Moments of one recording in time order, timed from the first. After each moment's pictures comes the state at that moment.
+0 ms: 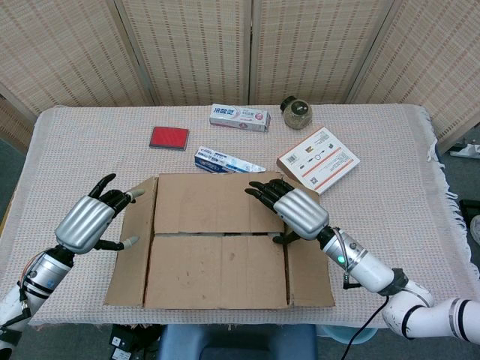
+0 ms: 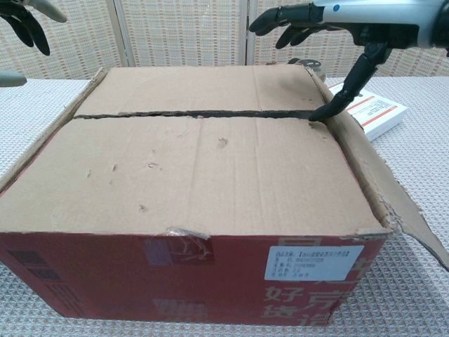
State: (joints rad) left arm -0.56 -0.90 -0.10 -1.88 1.53 1.14 0.07; right arm 0.77 -1.14 0.20 -1.82 -1.42 0.90 -0.03
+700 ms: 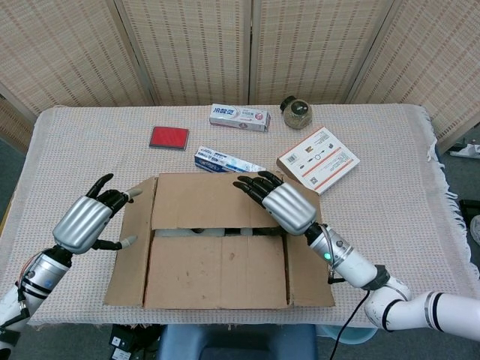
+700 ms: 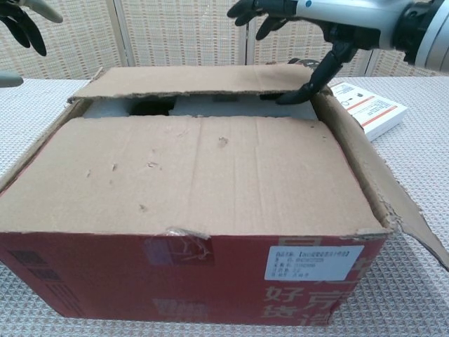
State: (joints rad) left arm -0.55 -0.90 -0.11 -1.87 1.54 1.15 0.05; right arm 0.79 -1.26 0.21 -1.73 -1.46 1.01 -0.06
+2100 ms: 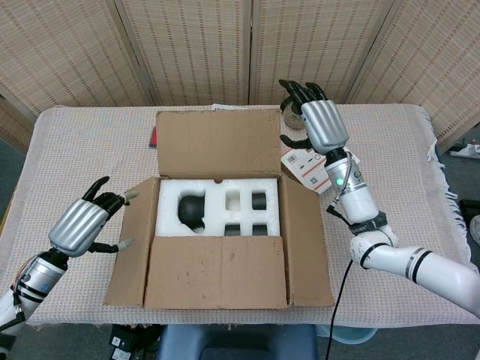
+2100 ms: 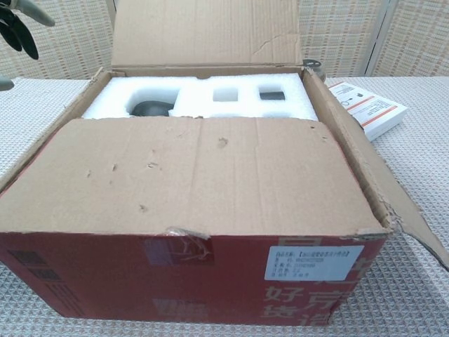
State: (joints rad) left arm -0.53 -0.89 -0.10 -1.88 1.55 1.15 0.05; right arm 0.92 -1.29 0.46 -1.42 -1.07 0.95 -0.03
